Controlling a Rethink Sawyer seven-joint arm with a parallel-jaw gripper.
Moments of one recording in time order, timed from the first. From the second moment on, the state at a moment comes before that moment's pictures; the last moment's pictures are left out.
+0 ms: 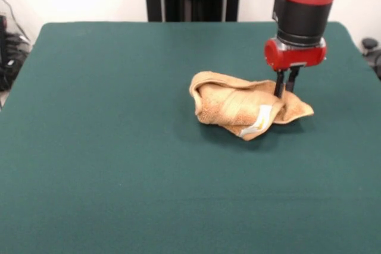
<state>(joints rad) 0.11 -0.43 -0.06 1.70 -0.04 0.15 1.57</state>
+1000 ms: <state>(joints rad) -0.02 -0.46 0.01 1.70 -0.04 0.18 1.57</state>
